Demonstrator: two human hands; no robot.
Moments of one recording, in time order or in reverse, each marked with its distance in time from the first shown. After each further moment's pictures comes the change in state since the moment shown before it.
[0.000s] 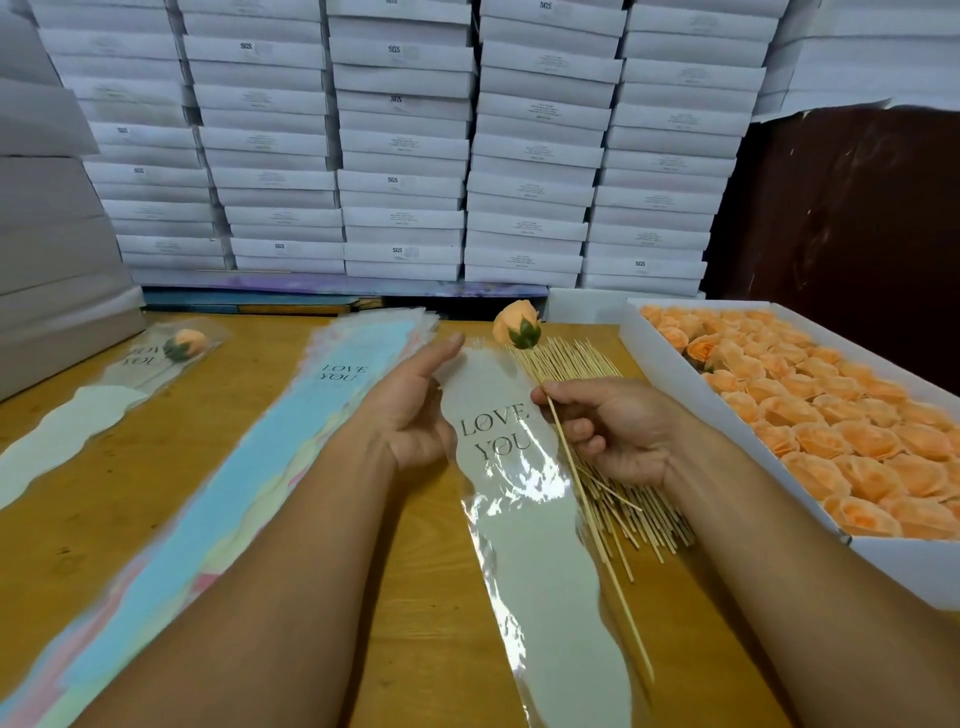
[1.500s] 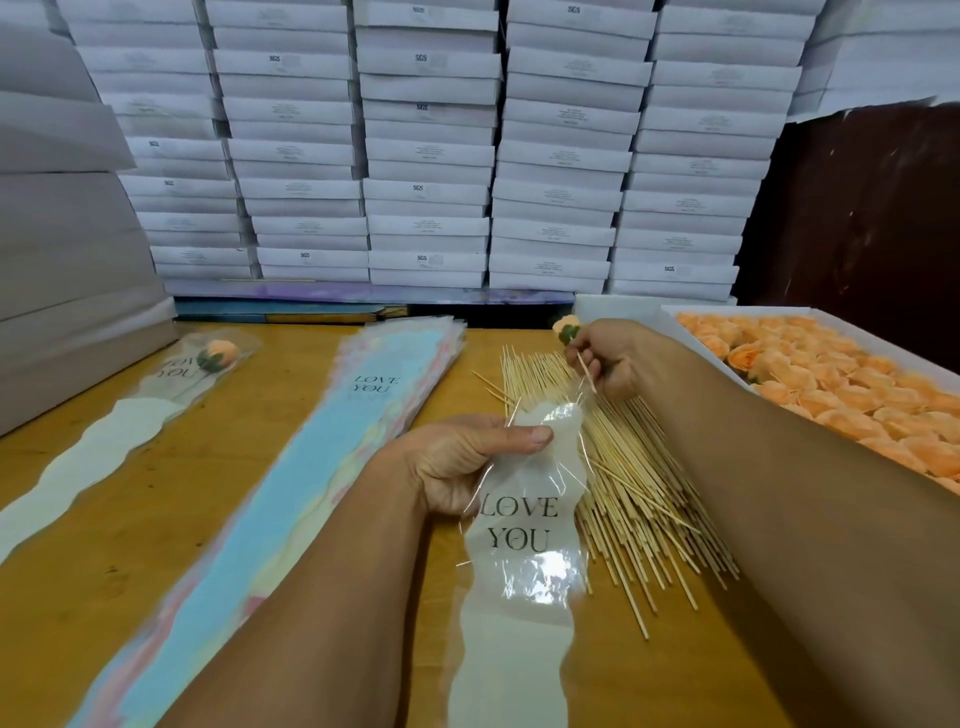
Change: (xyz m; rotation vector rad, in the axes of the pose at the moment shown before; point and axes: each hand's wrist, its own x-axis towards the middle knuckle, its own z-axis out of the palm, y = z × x) left_hand -0.010 -0.003 -0.017 0.312 -0.539 -0.292; right_hand 0.128 -0.052 -0.014 -0.088 0.323 0.103
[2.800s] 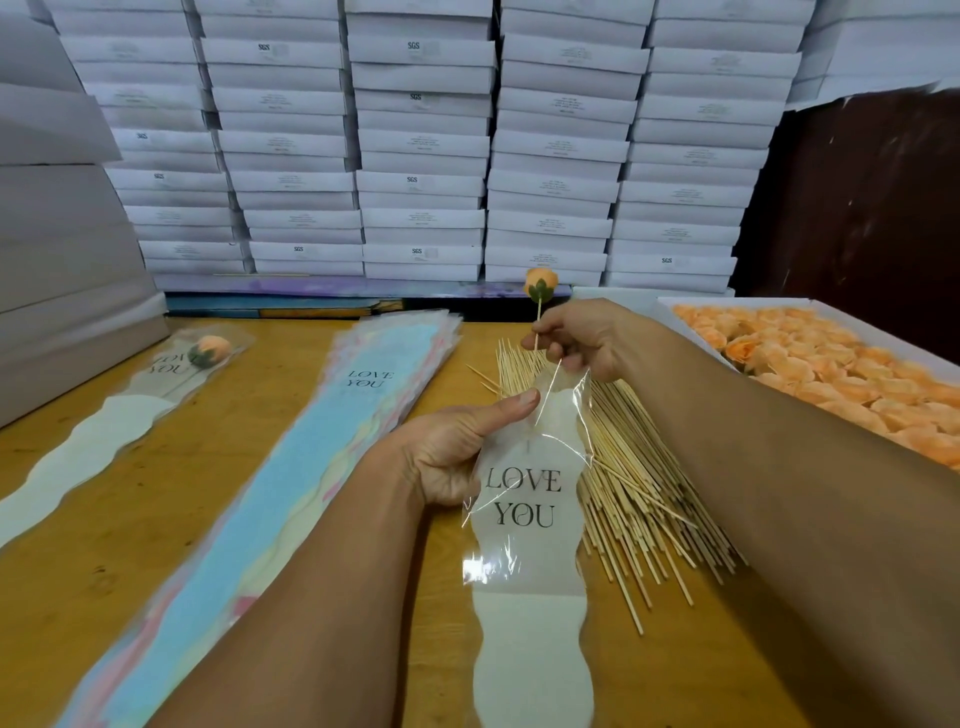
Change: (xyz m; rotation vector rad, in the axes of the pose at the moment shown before) left_hand 0.003 0.002 0.007 -0.205 0.090 0.041; right_hand -0.008 -0.007 0.021 -0.201 -0.099 -0.130
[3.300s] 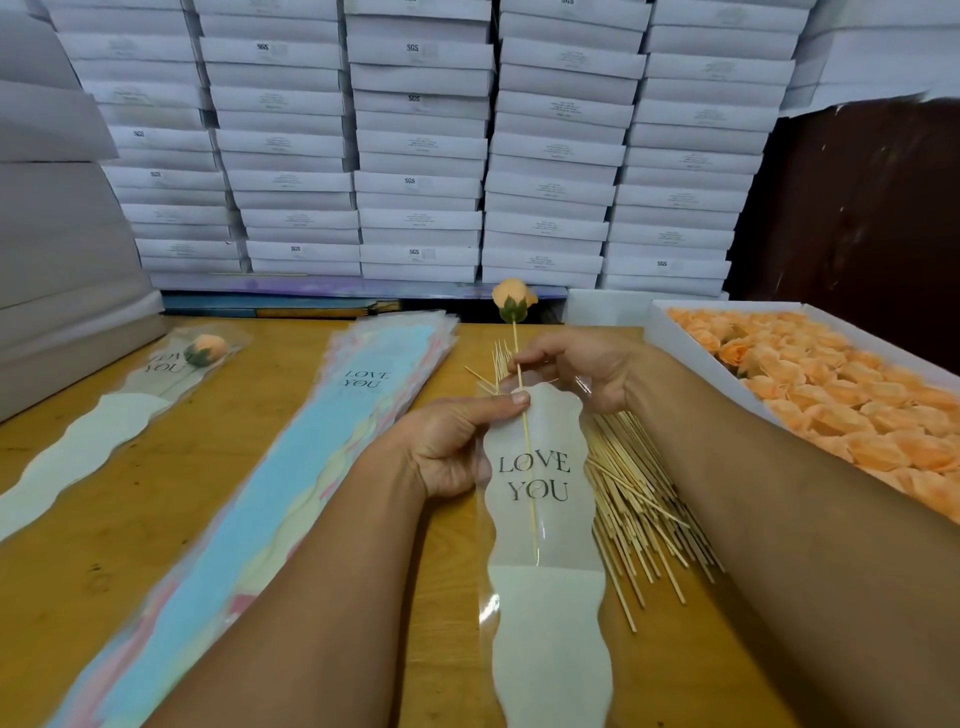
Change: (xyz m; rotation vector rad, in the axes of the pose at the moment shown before) left_hand 0.005 0.002 0.004 -0.029 0.199 0.083; right_hand -0.027 0.022 -0.001 -0.069 -0.307 0.016
